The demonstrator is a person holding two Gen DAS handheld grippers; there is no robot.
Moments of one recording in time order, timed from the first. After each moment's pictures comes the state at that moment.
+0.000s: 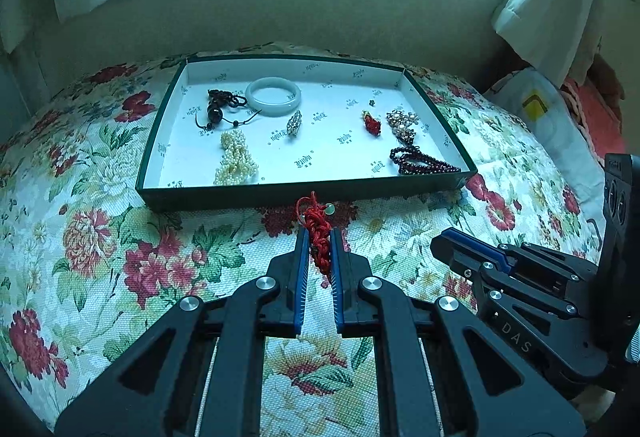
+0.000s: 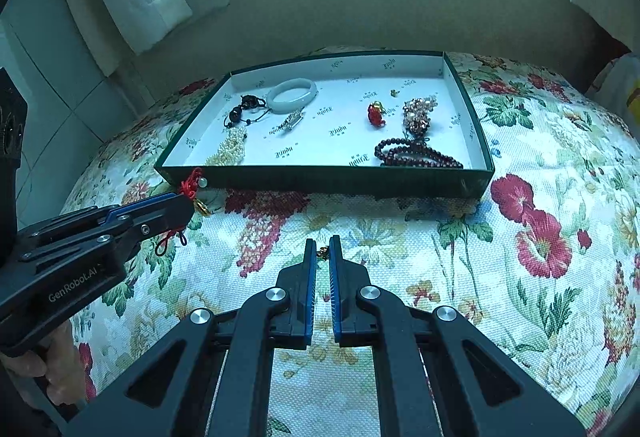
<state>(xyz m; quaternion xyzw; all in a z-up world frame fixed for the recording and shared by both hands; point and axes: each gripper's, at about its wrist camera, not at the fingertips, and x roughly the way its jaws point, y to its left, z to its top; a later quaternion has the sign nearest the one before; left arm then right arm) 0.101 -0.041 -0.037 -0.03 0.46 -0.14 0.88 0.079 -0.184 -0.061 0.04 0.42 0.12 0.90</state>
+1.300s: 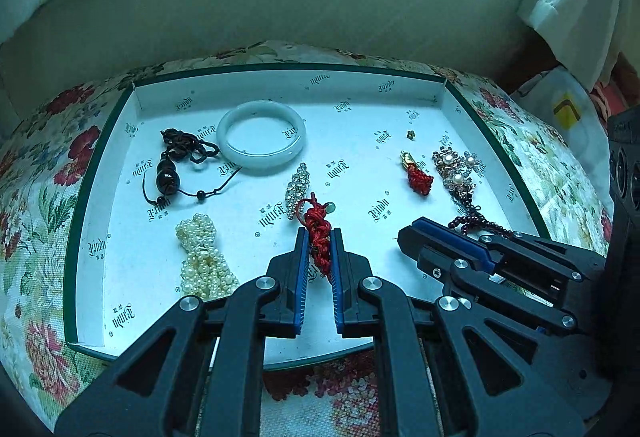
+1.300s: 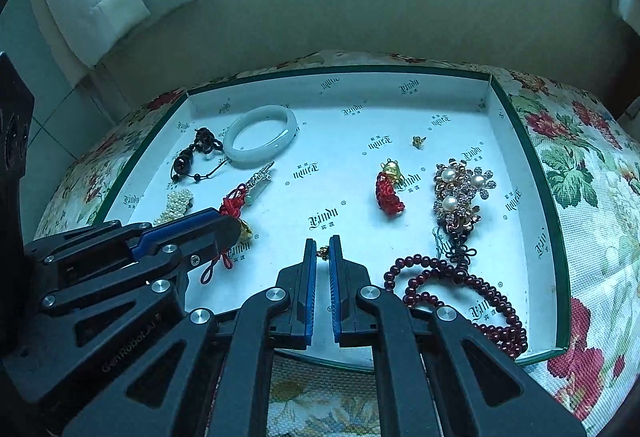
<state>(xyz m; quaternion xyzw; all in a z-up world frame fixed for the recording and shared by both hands) 0.213 -0.065 -0.087 -0.01 0.47 -0.14 0.87 0.197 -0.167 -0.096 0.03 0.43 0.12 0.89</state>
